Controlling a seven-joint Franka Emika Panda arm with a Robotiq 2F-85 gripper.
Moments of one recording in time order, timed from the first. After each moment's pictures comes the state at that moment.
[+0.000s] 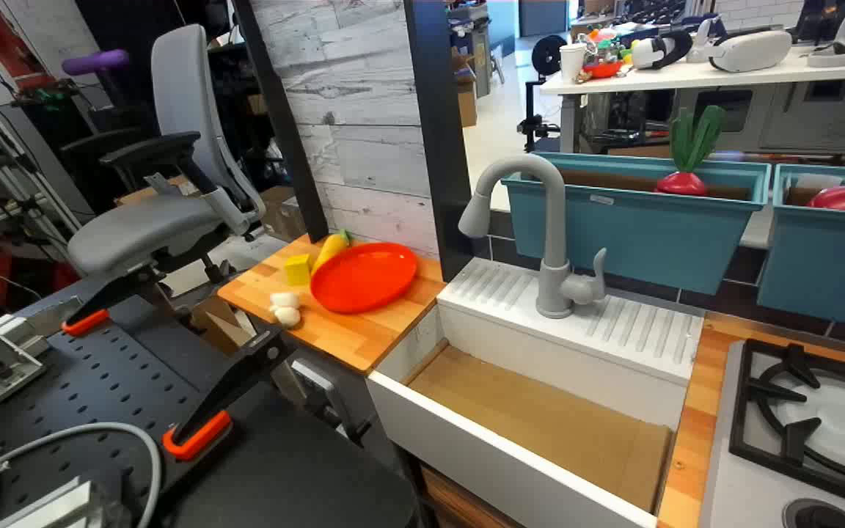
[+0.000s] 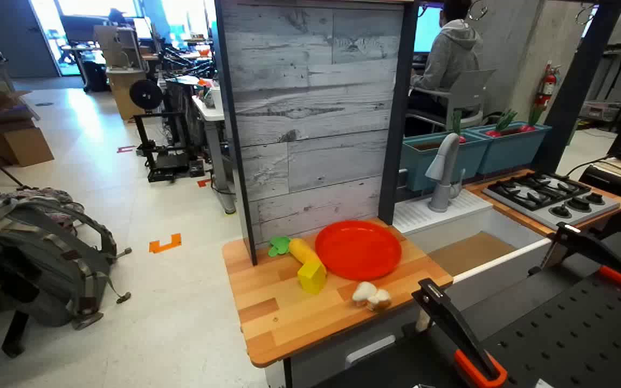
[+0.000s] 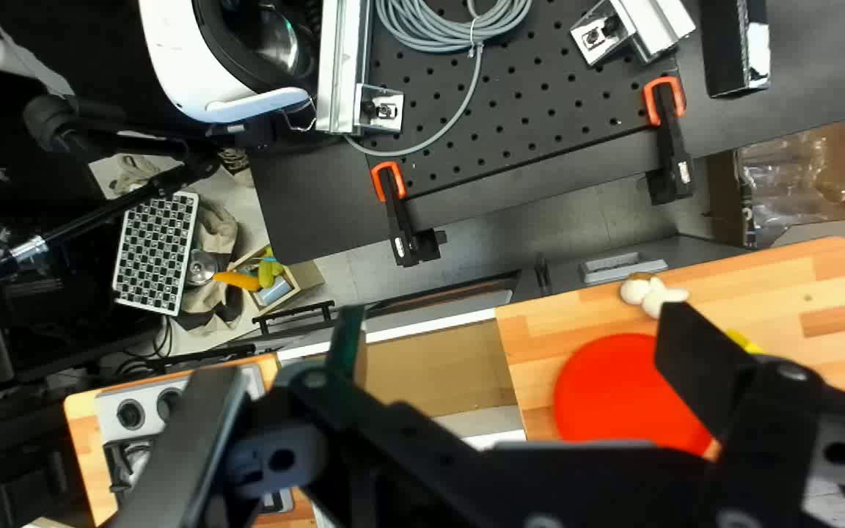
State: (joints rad) arm -0.05 -0.32 0.15 -2.19 -0.13 1.57 0.36
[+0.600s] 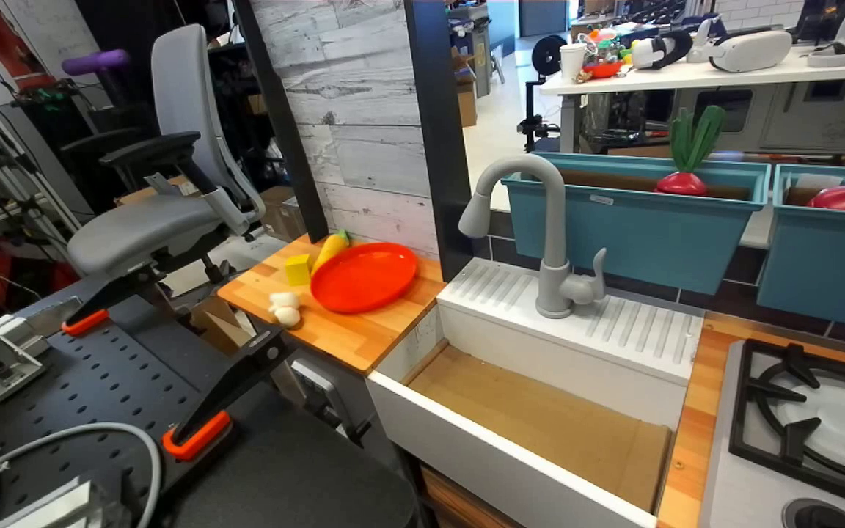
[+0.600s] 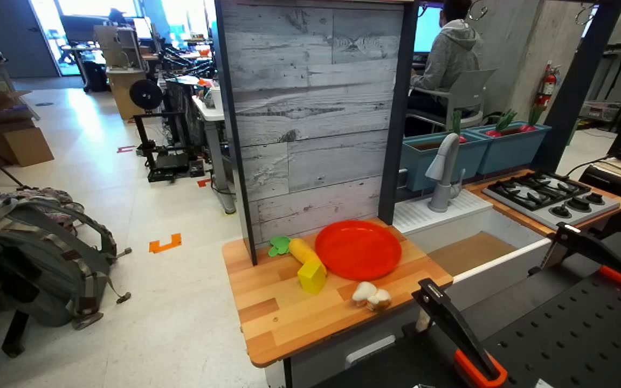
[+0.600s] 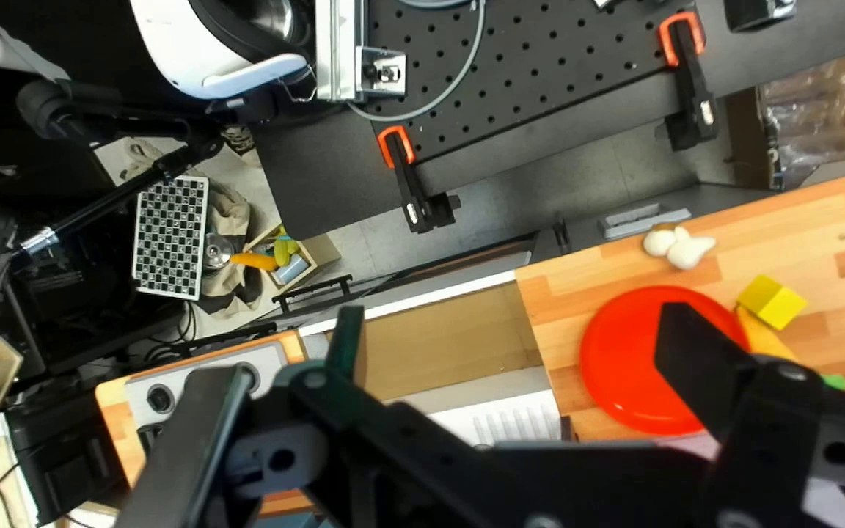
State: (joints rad) arm -0.05 -0.31 0.14 -2.22 -0.16 1.66 0.43
